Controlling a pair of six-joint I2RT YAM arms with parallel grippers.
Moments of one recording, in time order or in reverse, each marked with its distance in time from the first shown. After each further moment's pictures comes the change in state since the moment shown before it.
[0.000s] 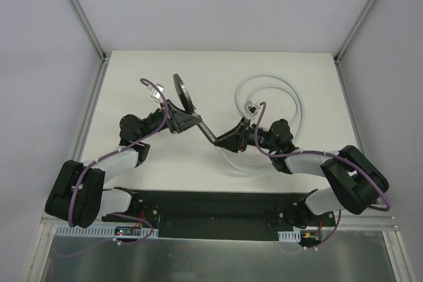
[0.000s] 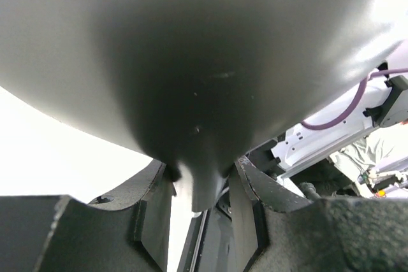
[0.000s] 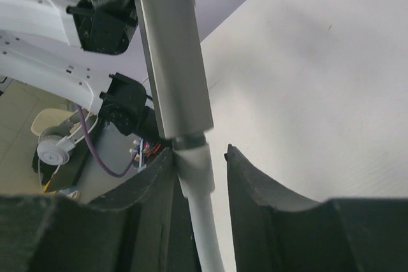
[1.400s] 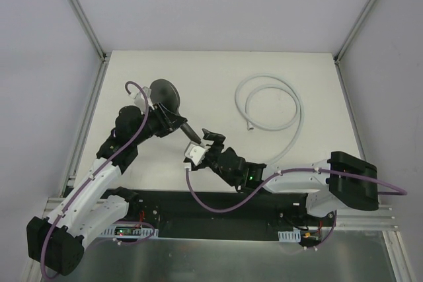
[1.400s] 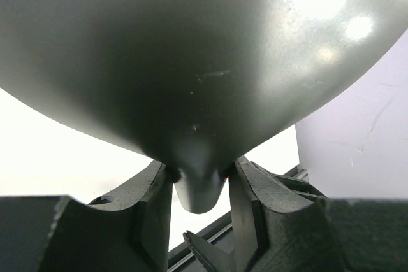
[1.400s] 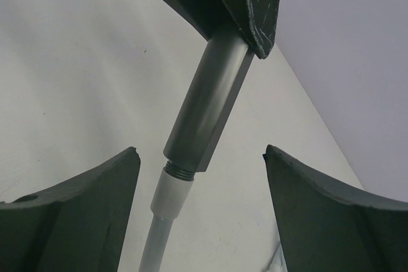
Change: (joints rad) left arm -0.068 -0.417 0.219 -1.283 -0.567 0.214; right arm 0.705 0.010 0.279 -0.460 1.265 -1.295
